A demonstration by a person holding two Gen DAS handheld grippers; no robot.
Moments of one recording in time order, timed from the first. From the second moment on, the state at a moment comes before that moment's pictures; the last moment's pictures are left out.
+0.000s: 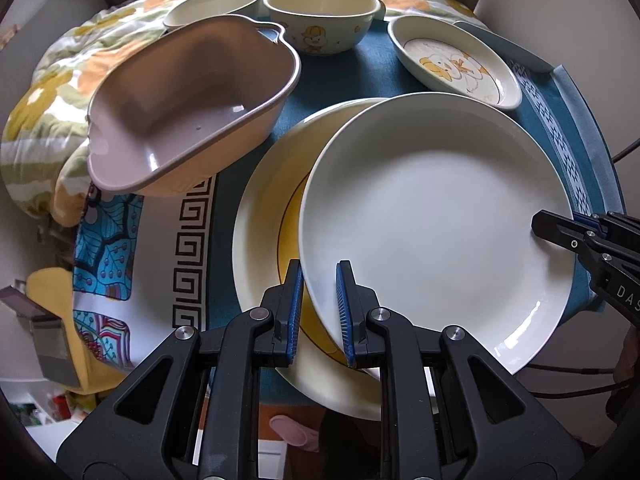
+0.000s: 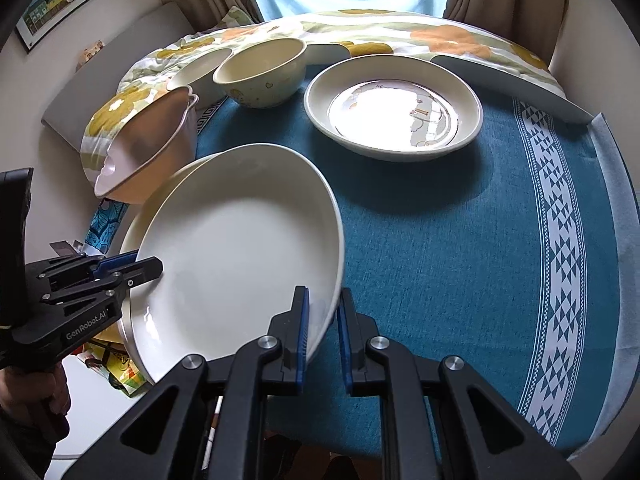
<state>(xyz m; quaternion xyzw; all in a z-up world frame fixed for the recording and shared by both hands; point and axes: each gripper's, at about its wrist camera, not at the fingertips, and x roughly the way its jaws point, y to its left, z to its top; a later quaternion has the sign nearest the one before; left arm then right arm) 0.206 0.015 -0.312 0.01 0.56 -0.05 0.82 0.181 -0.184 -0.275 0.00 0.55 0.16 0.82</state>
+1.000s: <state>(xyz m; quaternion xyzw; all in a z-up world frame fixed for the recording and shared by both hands) 0.189 0.008 -0.303 0.10 0.54 0.00 0.84 0.175 -0.154 -0.275 -0.11 0.54 0.14 0.82</state>
